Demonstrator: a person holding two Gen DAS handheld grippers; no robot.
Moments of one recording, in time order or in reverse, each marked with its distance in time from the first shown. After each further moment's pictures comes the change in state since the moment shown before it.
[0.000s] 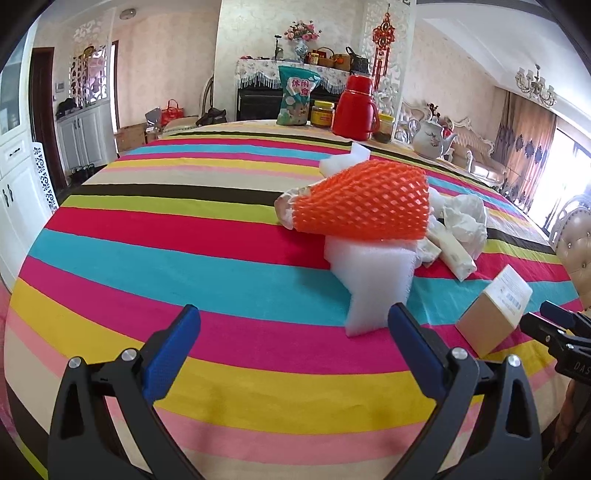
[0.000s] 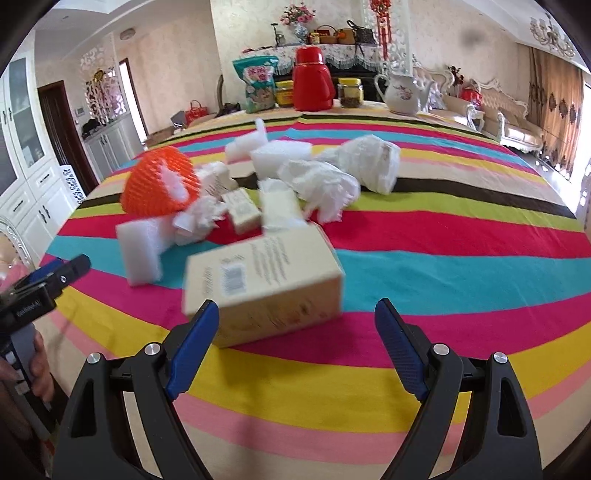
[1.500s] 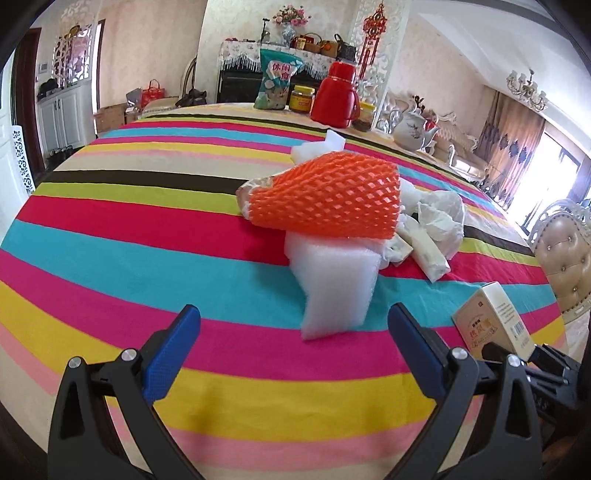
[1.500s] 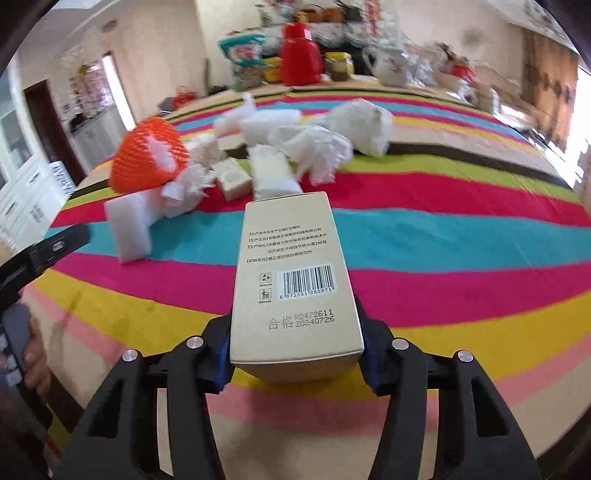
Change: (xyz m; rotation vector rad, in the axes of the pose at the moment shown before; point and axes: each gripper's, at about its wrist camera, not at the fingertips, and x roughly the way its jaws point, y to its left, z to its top) left arm 0.021 -0.022 0.011 -0.026 0.082 -0.105; right arm 0.005 -0.003 -0.017 0.028 0.074 -0.007
